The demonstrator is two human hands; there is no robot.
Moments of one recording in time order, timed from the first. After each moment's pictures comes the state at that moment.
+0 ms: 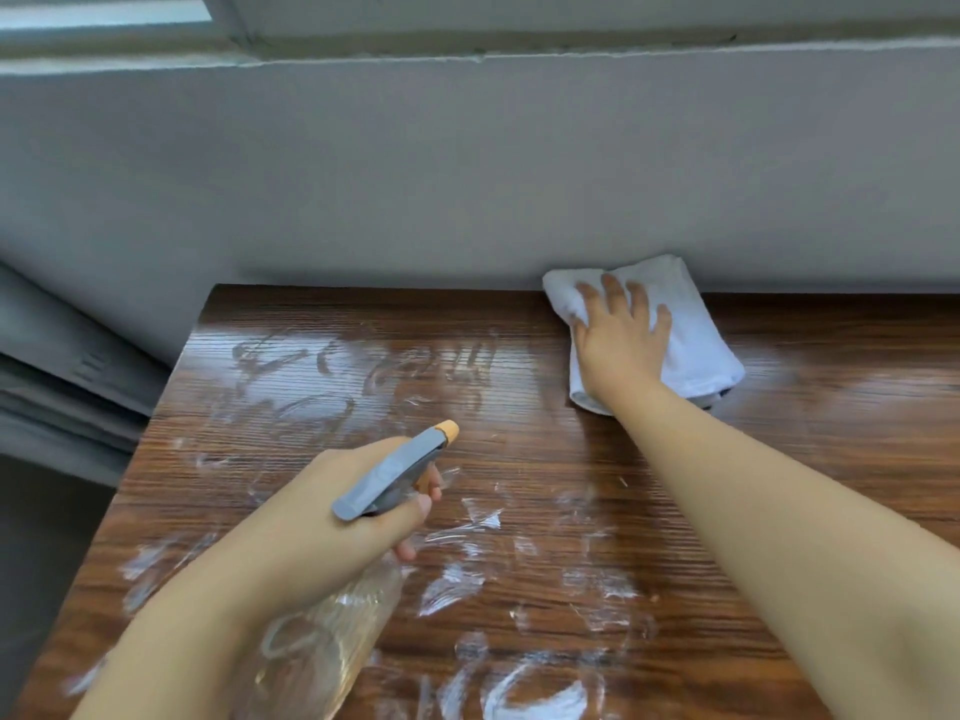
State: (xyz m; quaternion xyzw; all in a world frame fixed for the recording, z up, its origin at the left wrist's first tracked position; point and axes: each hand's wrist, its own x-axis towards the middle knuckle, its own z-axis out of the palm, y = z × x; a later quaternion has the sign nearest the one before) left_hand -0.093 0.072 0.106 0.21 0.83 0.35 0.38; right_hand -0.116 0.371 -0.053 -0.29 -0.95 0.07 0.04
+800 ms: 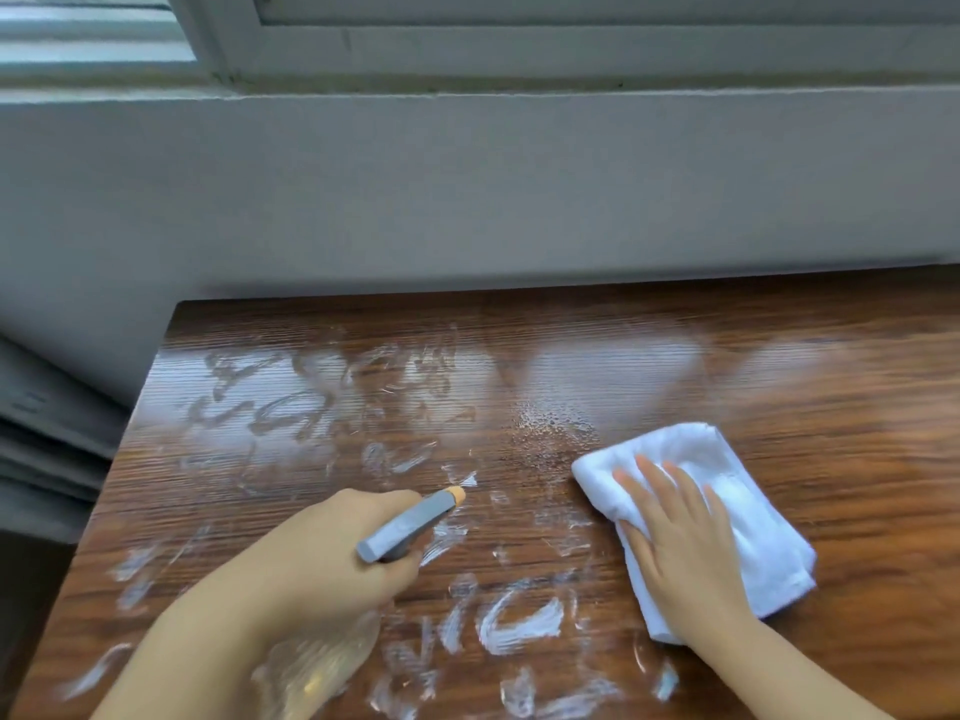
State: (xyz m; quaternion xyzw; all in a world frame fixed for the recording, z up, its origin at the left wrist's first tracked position) left_hand -0.067 0.034 0.097 0.36 0.82 0.17 0.41; right_hand 0.145 0.287 -0.051 -0.27 -0.96 0.04 0.06
